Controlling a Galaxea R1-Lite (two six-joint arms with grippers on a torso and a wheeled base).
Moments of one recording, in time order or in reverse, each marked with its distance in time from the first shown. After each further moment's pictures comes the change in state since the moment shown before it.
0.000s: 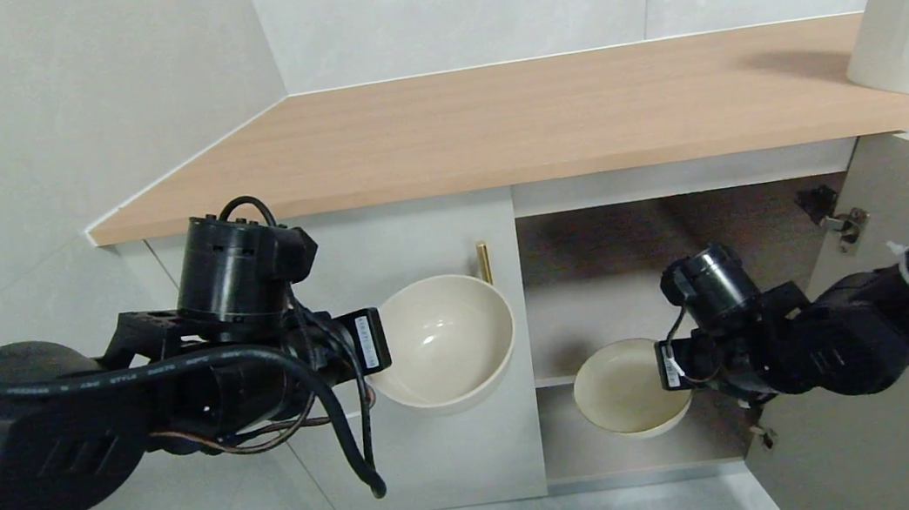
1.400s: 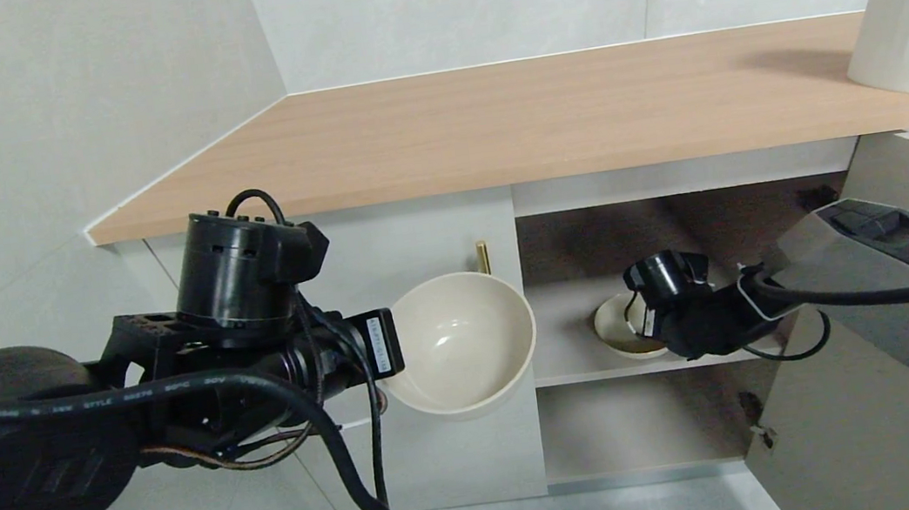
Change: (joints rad) left arm -0.052 -0.023 0.002 0.001 0.007 -0.002; right arm -0.168 0.483 -0.513 -0.031 -0.271 0.148
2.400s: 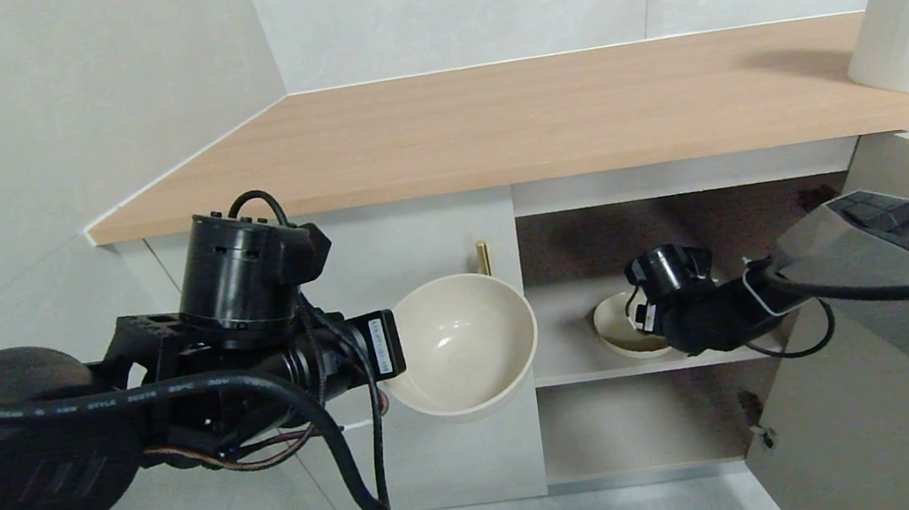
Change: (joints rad) left arm -0.003 0.003 0.002 0.000 0.000 0.001; right arm 0.004 -0.044 0.030 0.001 0.008 0.024
